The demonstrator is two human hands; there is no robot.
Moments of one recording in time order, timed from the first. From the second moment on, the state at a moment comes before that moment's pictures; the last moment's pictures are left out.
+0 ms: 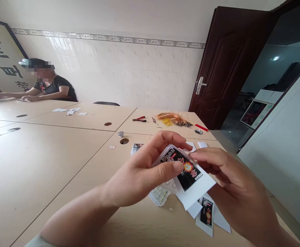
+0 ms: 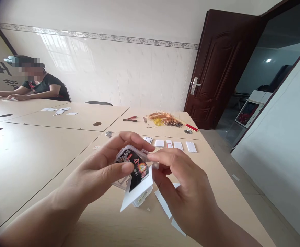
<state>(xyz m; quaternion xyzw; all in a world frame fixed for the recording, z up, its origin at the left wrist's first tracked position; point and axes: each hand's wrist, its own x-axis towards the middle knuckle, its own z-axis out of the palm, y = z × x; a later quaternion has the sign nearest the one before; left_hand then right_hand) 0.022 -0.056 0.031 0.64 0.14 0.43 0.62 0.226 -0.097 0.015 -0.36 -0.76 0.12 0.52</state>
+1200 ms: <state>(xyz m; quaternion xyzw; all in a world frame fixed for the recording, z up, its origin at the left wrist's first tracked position) 0.026 -0.050 0.032 0.61 0.14 0.41 0.66 0.237 -0.118 0.026 -0.38 -0.77 -0.10 0.50</state>
